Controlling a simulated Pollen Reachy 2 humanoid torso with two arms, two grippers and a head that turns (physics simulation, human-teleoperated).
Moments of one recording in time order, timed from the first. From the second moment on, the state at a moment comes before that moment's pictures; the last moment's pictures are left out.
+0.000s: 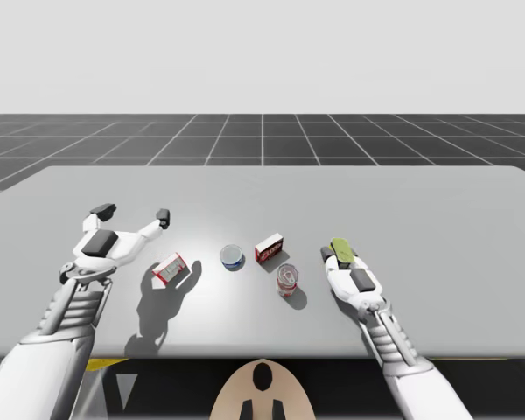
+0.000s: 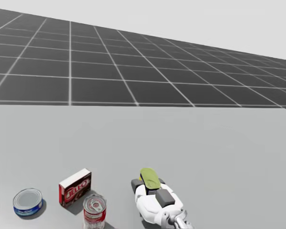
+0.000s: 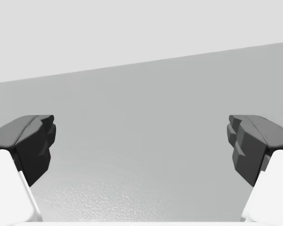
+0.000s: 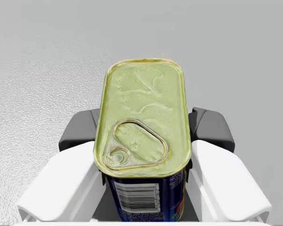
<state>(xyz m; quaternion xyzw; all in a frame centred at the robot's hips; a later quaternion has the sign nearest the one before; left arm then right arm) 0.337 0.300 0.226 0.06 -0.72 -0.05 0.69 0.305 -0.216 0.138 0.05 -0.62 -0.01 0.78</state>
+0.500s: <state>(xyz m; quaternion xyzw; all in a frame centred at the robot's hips) 0.336 0.304 0.229 0.06 -0.72 -0.05 0.69 0.276 -0.197 0.217 0.08 -0.65 0.01 0.75</state>
